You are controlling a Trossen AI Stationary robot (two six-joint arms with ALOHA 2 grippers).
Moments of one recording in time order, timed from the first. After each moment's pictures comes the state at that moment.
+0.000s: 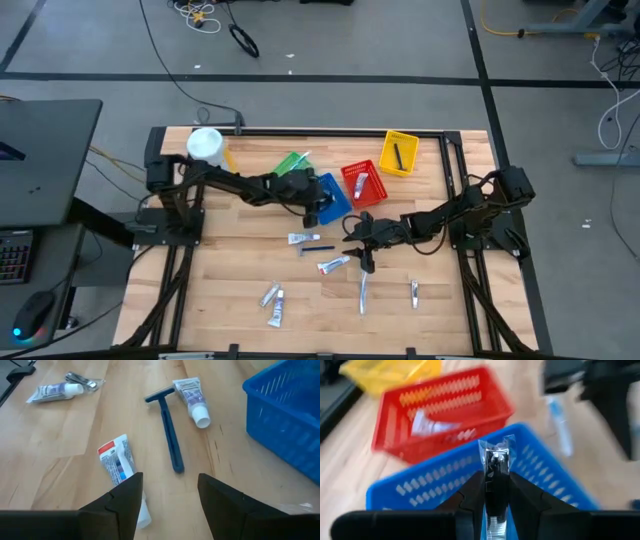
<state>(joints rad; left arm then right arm) 0.17 1.81 0.86 0.42 -0.01 0.13 0.21 1.68 0.53 0.56 0.09 0.28</state>
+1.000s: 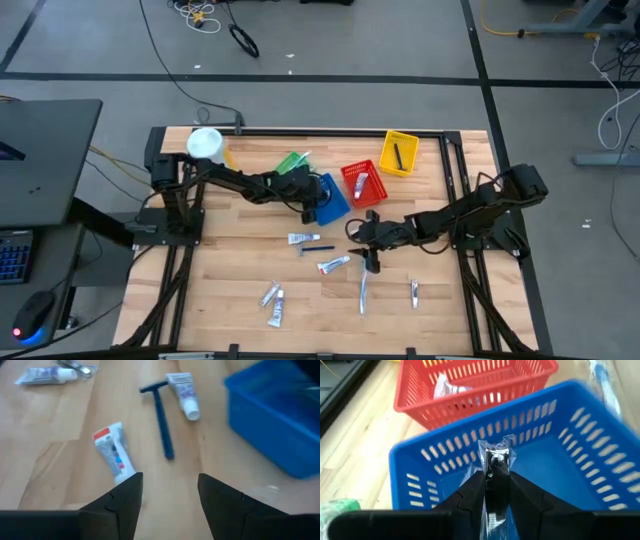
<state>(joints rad) 0.20 1.84 0.86 0.36 -0.08 0.14 0.24 1.57 0.53 0.39 0.17 0.24</state>
